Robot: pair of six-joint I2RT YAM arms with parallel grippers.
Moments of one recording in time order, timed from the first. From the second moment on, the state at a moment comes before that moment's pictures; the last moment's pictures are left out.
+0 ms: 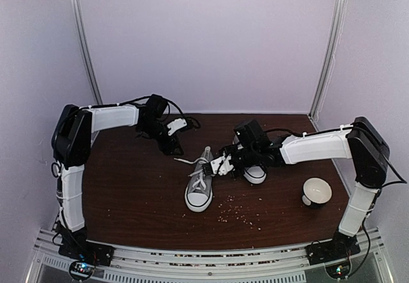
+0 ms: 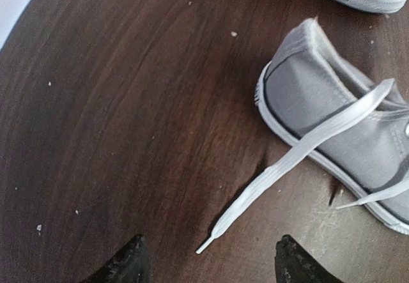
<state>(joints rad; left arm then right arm) -0.48 2.12 1.66 -0.61 0.40 0.67 0.80 1.79 1.12 -0.02 -0.29 -1.19</state>
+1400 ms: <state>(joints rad) -0.54 1.71 1.32 -0.54 0.23 0.53 0.81 1.79 1.14 -0.07 -0.24 -1.17</state>
